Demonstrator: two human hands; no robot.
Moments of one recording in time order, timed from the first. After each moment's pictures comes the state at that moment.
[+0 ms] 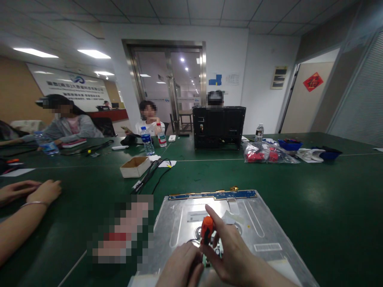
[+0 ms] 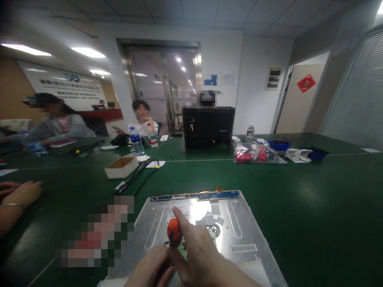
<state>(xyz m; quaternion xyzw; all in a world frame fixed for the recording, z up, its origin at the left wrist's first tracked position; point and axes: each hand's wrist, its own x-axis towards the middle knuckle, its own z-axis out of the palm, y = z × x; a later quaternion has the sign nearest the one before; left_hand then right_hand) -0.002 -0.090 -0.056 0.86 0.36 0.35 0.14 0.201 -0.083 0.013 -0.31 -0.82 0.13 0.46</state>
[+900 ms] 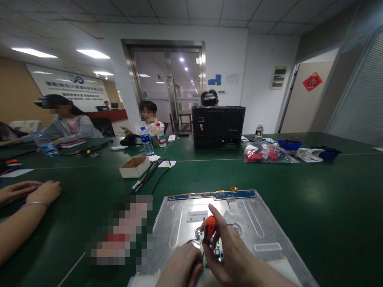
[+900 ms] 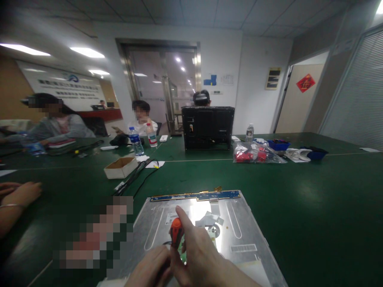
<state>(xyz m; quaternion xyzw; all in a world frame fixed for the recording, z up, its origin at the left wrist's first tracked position) -0.001 -0.093 -0.052 0.85 0.37 0.34 0.17 0.202 -0.085 0.015 -0.30 -0.83 0.14 0.46</state>
